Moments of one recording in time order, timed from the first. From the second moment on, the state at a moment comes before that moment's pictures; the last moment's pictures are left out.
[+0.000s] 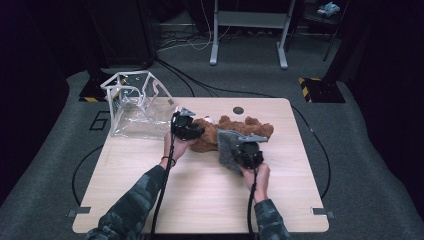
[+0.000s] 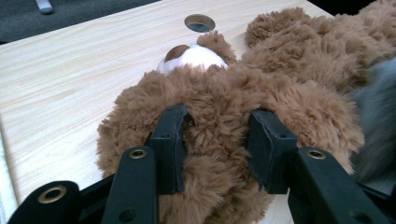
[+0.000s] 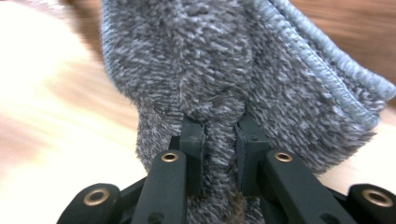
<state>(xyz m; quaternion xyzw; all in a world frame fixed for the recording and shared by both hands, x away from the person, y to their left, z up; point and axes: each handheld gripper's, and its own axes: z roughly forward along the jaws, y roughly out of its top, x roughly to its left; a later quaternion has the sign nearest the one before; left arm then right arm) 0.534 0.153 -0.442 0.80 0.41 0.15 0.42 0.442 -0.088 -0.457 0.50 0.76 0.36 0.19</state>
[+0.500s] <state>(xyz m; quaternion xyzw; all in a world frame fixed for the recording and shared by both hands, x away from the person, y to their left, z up) 0.534 0.154 -0.444 0.79 0.40 0.14 0.44 0.462 -0.080 -0.472 0.51 0.77 0.36 0.16</state>
